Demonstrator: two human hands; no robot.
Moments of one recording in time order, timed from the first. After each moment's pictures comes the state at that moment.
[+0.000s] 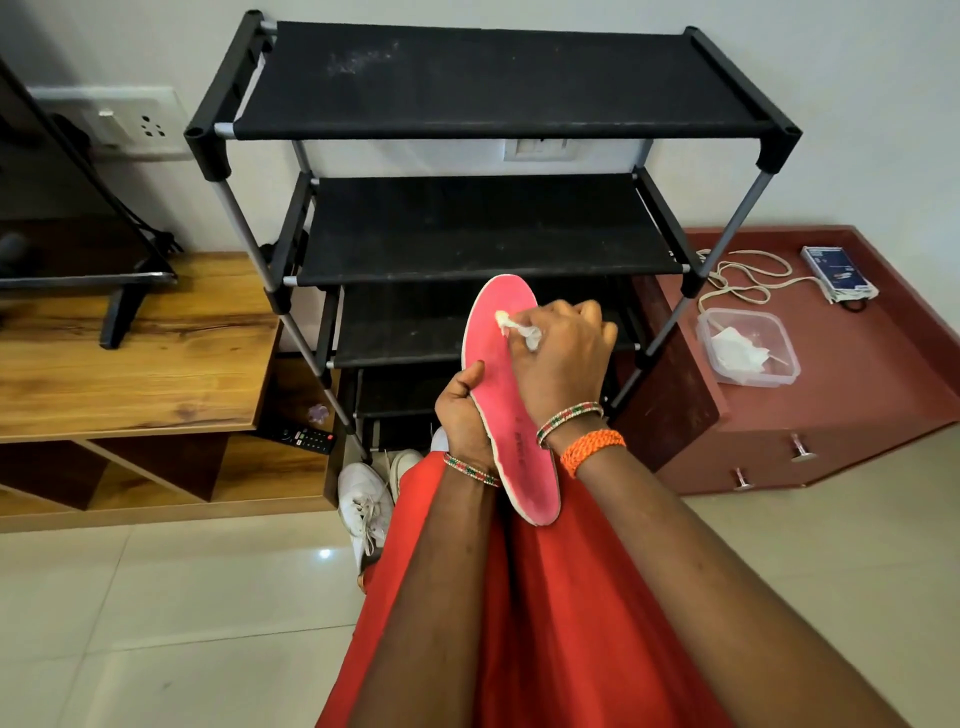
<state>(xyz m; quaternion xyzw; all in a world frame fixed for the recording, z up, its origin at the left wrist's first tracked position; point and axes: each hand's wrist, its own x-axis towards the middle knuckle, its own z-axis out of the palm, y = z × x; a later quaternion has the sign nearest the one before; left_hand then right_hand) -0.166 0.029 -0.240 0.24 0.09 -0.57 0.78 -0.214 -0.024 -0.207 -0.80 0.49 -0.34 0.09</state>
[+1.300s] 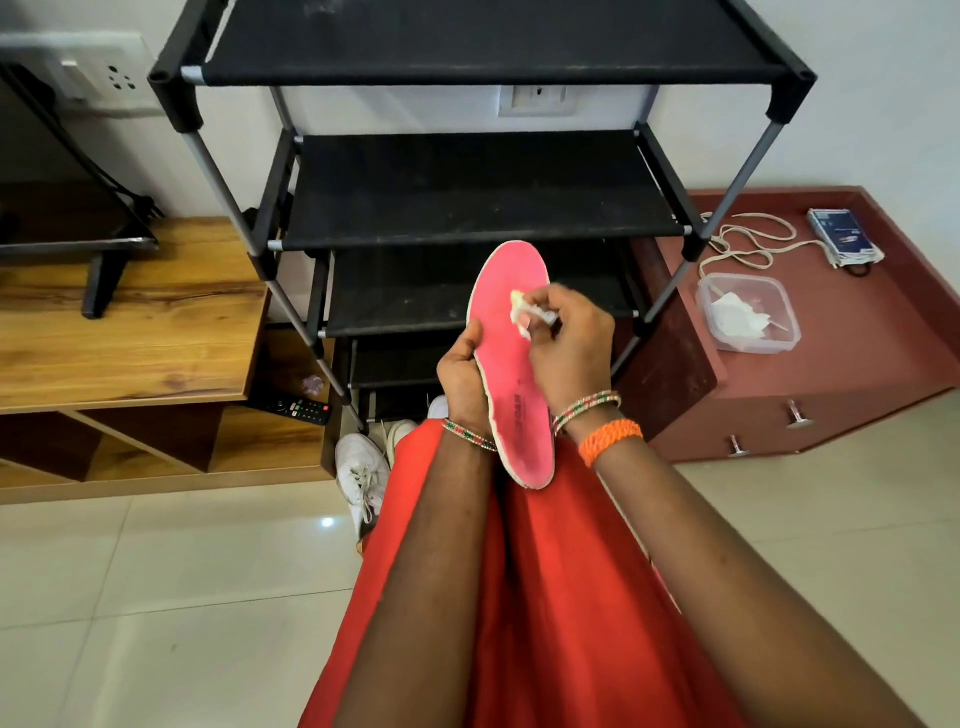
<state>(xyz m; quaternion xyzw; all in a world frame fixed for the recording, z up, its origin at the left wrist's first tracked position) -0.169 0.028 -0.242 0.28 0.05 -0.61 0.74 -0.235 -0.024 -0.228 -0.75 0.44 -0.41 0.27</state>
